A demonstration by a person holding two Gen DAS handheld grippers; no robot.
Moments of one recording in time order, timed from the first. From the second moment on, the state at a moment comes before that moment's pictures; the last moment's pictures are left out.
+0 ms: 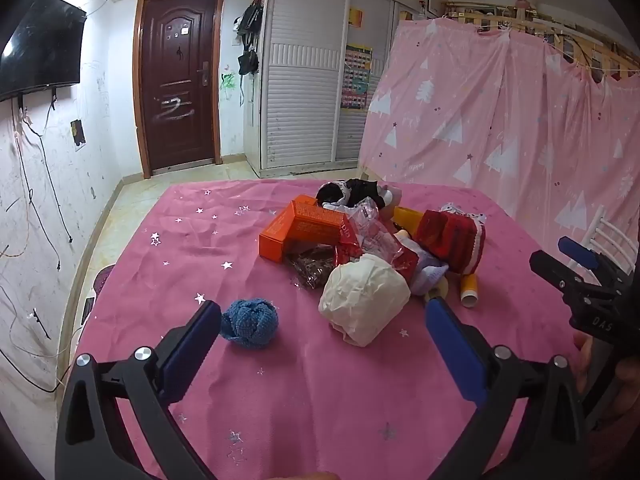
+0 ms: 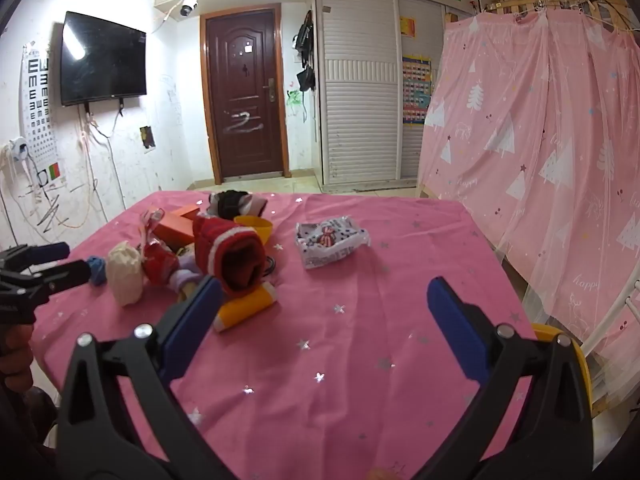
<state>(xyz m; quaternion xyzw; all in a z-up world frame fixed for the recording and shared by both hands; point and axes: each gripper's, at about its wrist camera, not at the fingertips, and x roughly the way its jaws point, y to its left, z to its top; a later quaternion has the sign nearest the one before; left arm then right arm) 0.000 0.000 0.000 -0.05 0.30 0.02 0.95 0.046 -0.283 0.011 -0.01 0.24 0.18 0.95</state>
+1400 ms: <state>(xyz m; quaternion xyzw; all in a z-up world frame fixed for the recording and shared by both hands) -0.001 -0.001 -0.002 -0.04 0.30 0.02 0.95 0.046 -0.283 0.011 -0.02 0.24 0.18 0.95</state>
